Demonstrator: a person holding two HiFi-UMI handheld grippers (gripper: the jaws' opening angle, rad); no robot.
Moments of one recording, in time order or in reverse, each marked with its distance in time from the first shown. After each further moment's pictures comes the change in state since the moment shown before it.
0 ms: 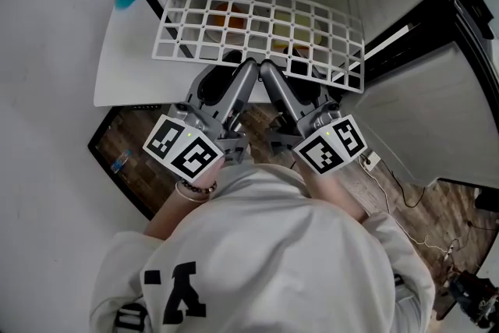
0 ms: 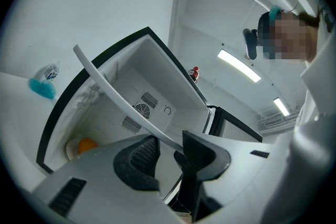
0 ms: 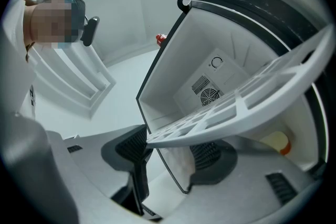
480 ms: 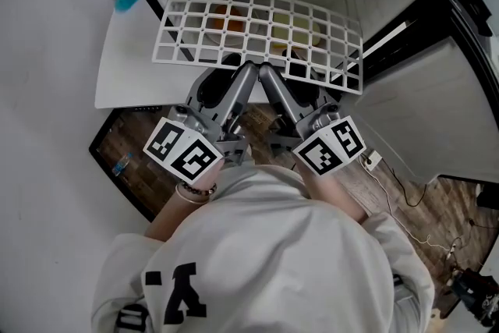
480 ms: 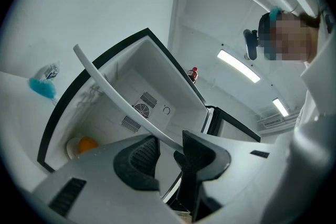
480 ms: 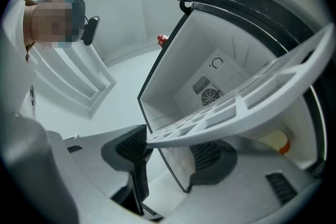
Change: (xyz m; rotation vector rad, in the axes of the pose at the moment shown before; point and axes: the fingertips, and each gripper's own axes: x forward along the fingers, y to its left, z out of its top) left arm -0.006 -0.003 0.000 -0.004 0.004 -0.006; right arm -0.004 0.006 -0.002 -0.002 -0.003 -0.001
